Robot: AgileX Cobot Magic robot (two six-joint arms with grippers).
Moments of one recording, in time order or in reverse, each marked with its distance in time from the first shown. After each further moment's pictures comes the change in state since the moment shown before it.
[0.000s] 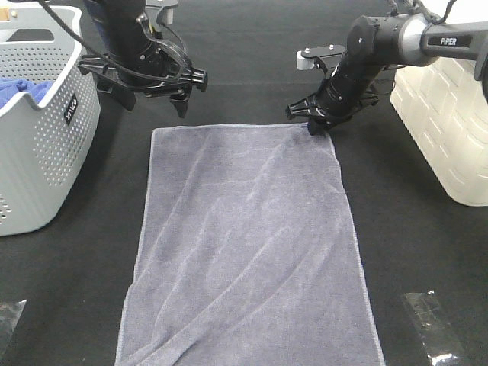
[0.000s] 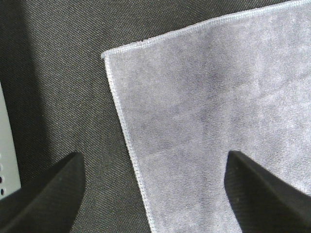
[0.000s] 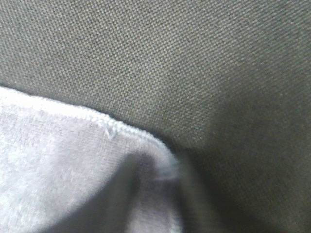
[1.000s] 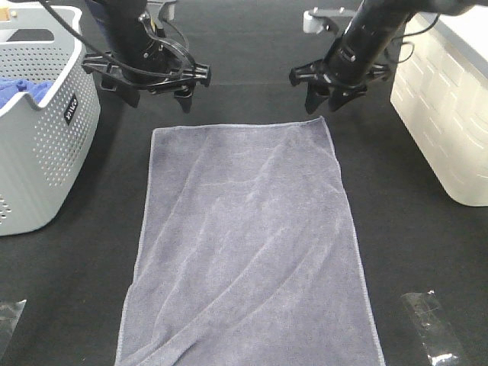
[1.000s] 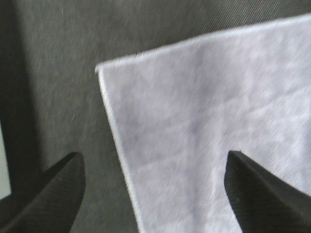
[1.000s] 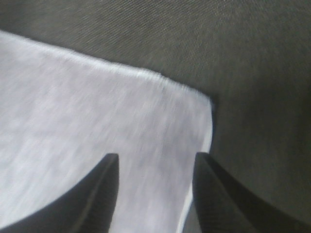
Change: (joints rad) left arm 0.000 0.000 0.000 -0.003 -0.030 -0.017; right arm 0.000 -0.145 0.007 0.081 0.208 0.000
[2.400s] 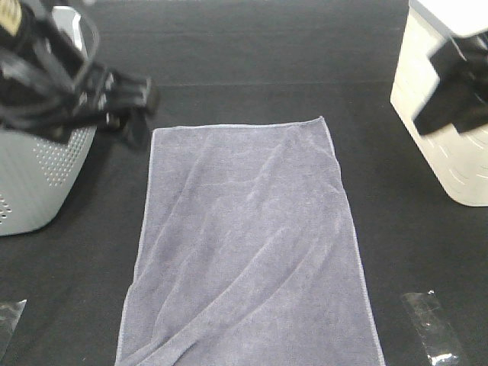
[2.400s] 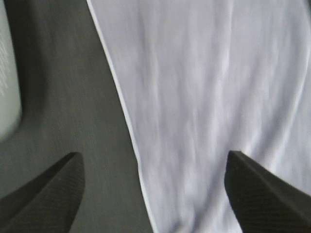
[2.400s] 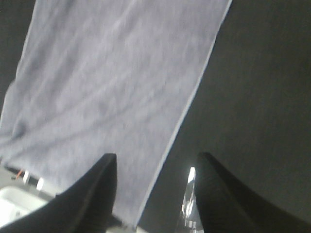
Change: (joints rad) left arm -0.205 -0.735 0.695 -0.001 -0.039 -0.170; right arm 0.000 -1.061 0.899 0.094 0.152 0.001
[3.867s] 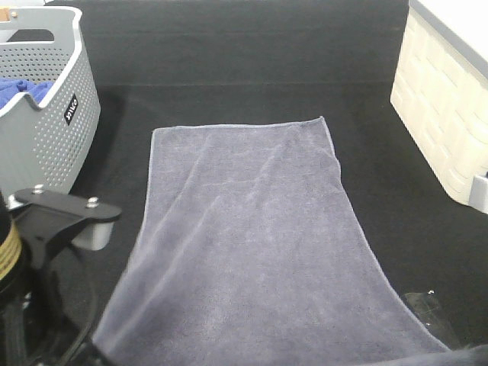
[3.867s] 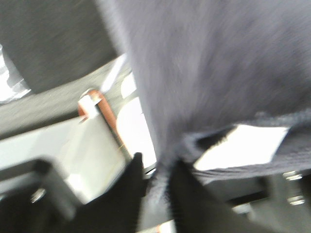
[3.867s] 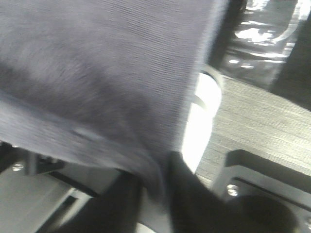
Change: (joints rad) left arm -0.303 -0.015 0.284 -0.282 0.352 -0.054; right arm 0.004 -0.244 0.535 0.065 0.193 -0.006
